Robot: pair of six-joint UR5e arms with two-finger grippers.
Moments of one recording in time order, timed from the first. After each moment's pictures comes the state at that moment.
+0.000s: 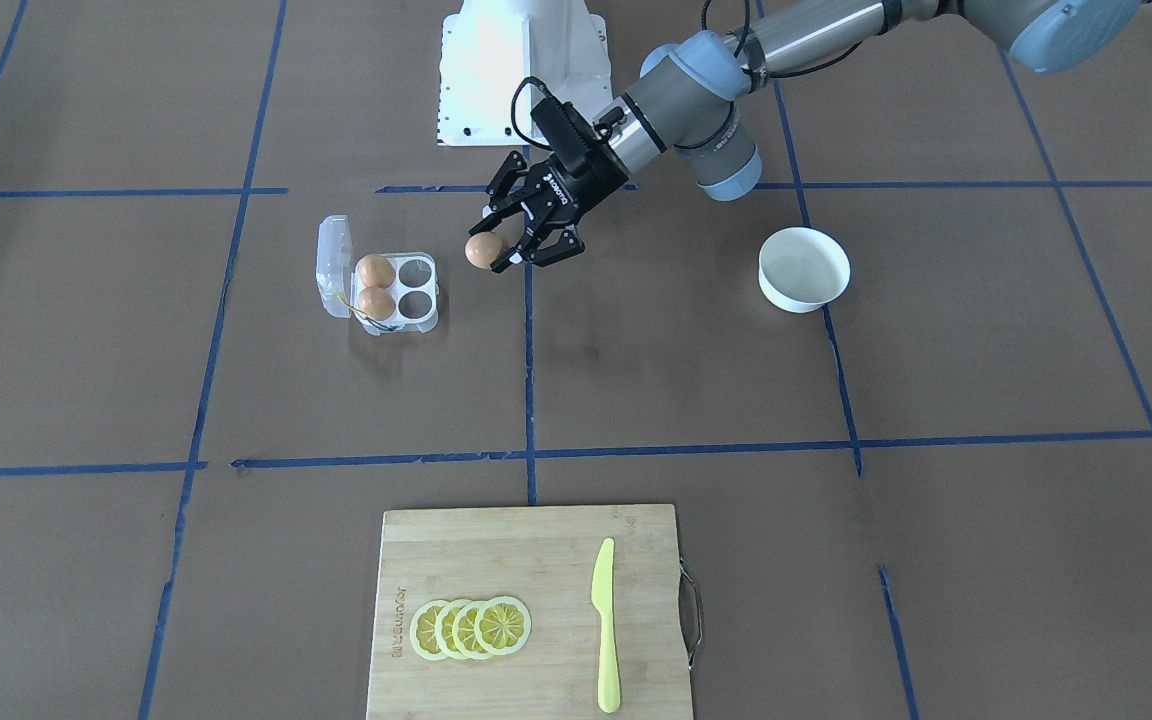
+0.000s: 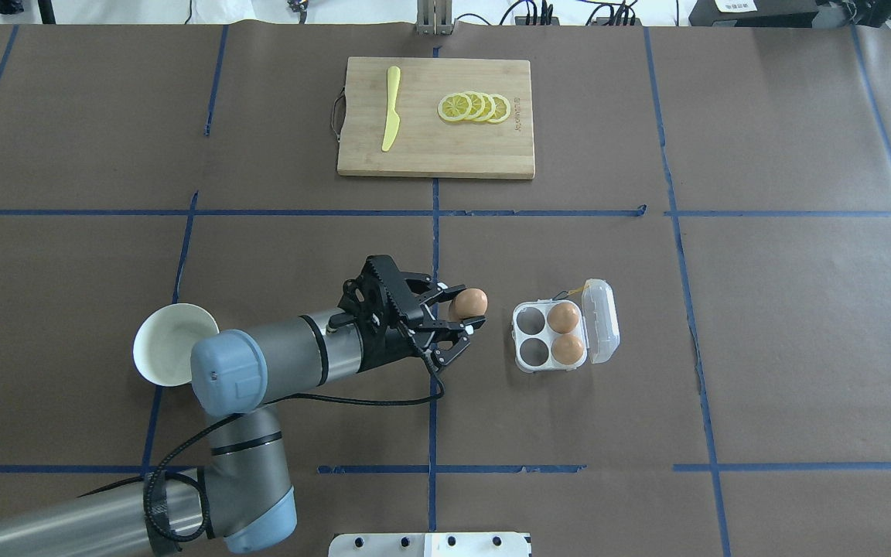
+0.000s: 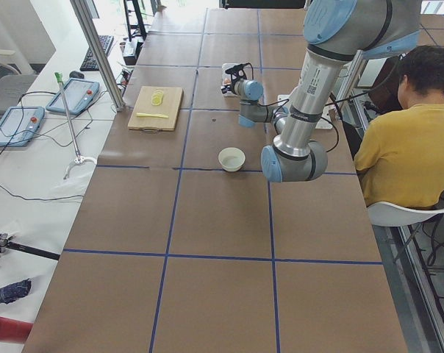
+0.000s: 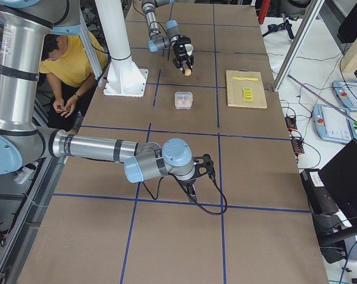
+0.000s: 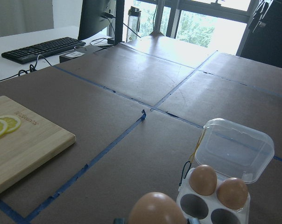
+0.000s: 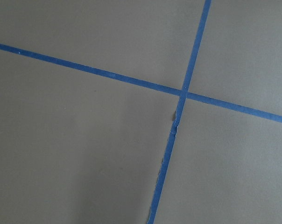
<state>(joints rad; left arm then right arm) -0.31 -2.19 -1.43 -2.89 -1.47 -0.40 1.53 -1.80 1.70 -1.16 2.39 -0.01</state>
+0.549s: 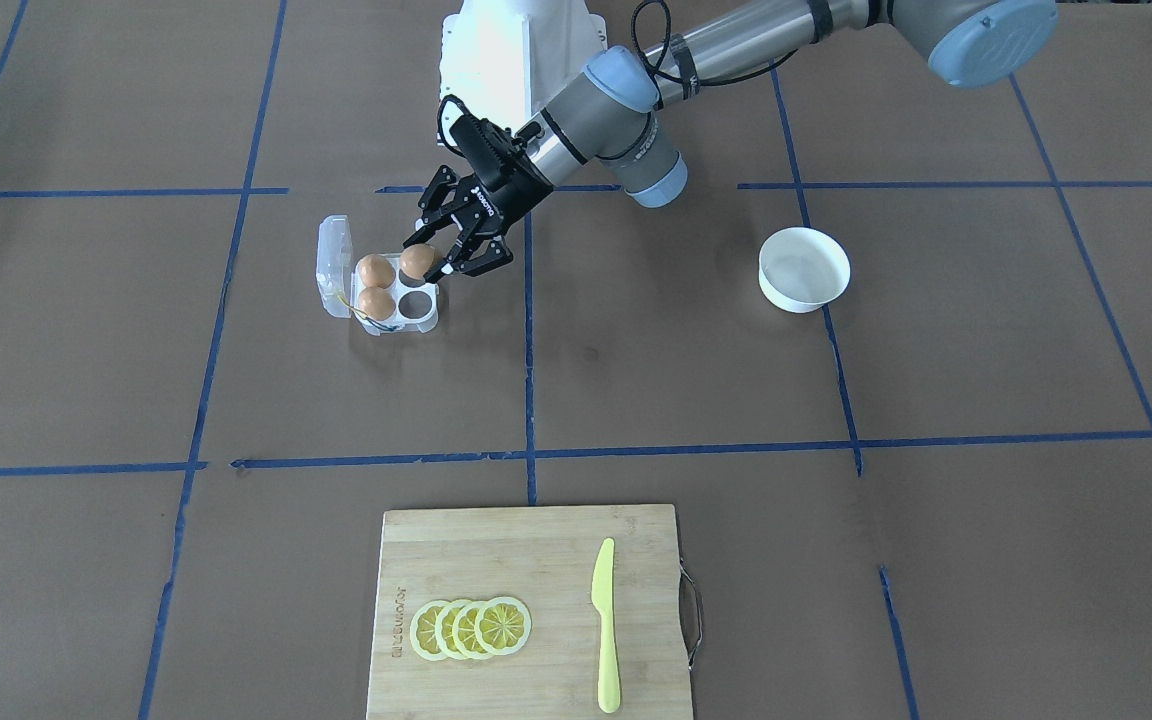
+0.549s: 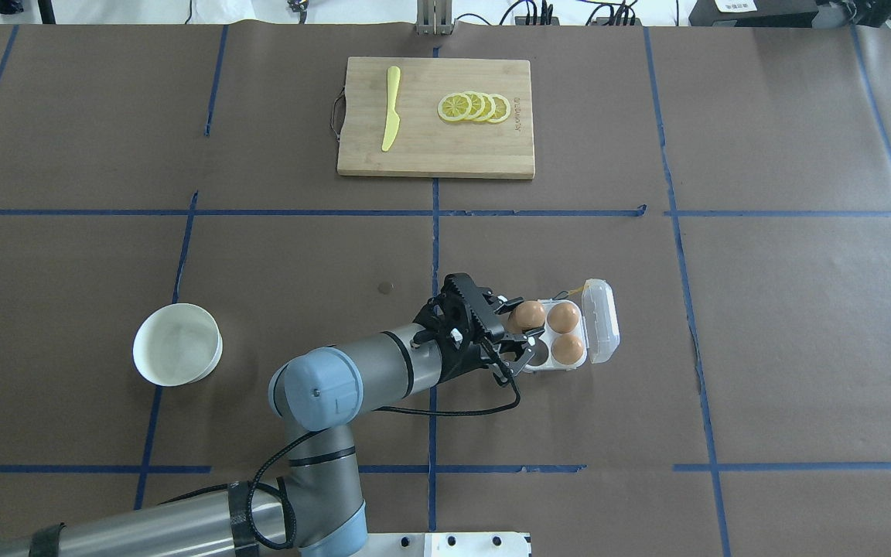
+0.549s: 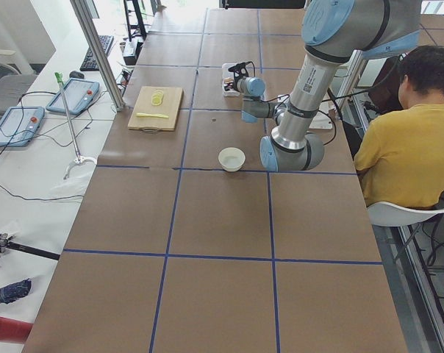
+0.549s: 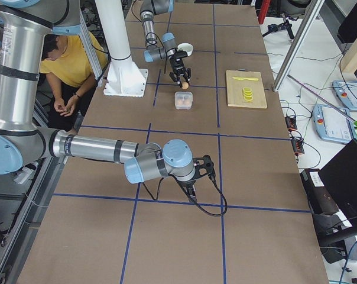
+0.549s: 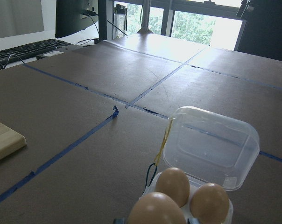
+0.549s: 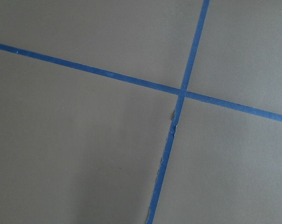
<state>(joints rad) -0.27 -2.35 -1.25 -2.89 -1.42 -0.39 1.53 -1.80 1.70 -1.16 2.39 -0.01</state>
